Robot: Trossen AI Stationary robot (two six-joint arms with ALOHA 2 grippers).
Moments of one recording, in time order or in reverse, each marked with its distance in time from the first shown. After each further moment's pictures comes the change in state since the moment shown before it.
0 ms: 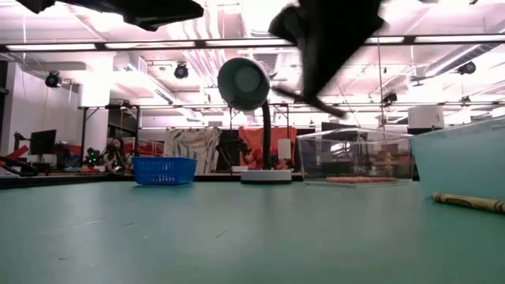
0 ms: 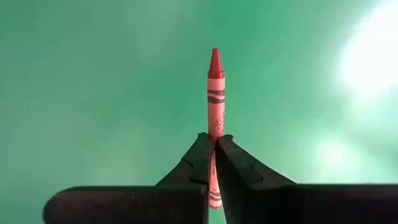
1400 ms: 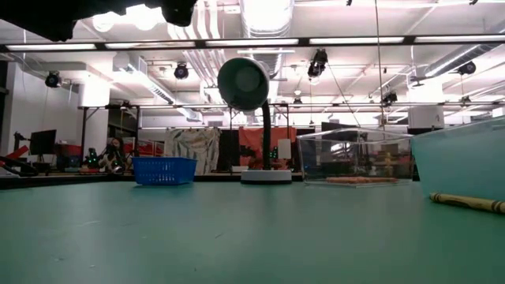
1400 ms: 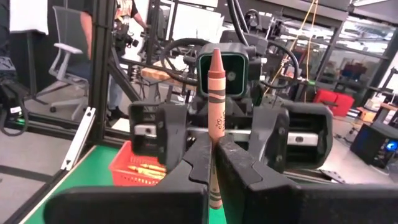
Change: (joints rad) left arm -0.005 0.298 -0.039 0.640 0.311 -0.043; right arm -0.075 -0.406 -0.757 1.757 0.110 -0.309
